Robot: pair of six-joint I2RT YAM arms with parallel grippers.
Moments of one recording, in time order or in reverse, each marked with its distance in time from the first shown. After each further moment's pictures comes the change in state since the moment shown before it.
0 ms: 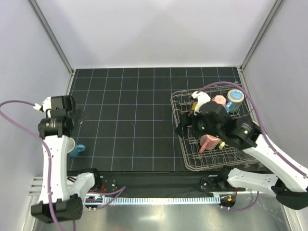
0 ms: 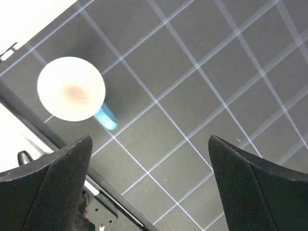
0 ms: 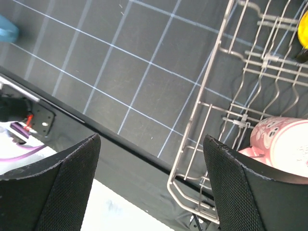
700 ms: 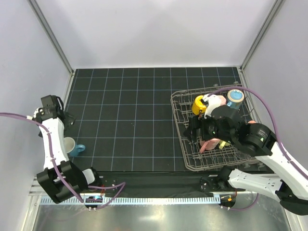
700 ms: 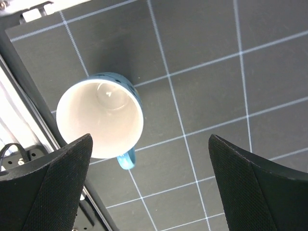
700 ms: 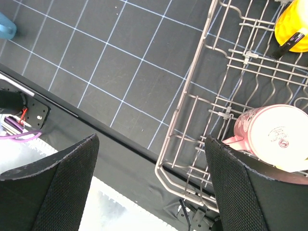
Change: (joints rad) left arm 0.355 0.256 -0.102 0.118 0.060 -0.067; right arm 0.000 -0.127 0.022 -0.094 0.027 -0.039
